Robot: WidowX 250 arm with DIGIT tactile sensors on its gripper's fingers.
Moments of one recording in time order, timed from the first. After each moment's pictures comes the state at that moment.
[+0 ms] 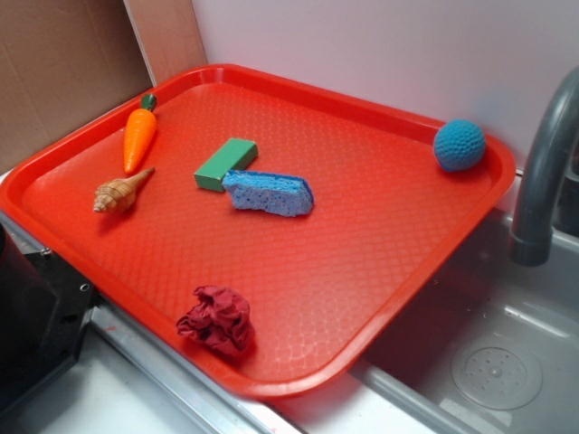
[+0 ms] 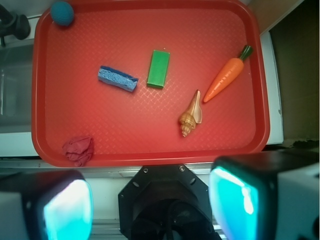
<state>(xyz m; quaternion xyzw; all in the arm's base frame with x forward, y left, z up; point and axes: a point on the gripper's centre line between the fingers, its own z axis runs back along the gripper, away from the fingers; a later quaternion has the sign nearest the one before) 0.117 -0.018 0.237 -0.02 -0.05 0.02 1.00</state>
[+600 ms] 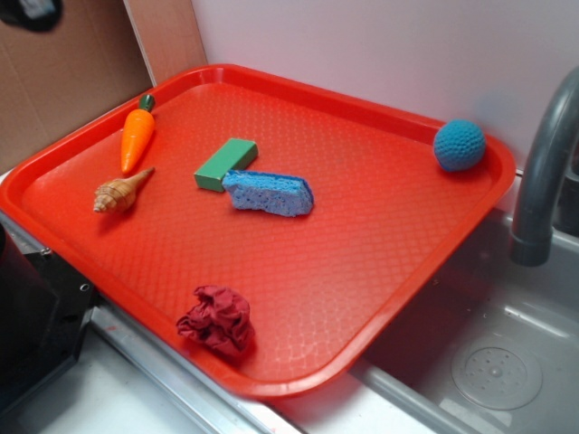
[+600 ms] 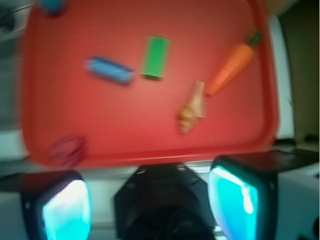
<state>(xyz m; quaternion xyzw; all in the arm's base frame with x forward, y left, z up) 0.123 0.019 0.195 -0.02 0.00 0.10 0.99</state>
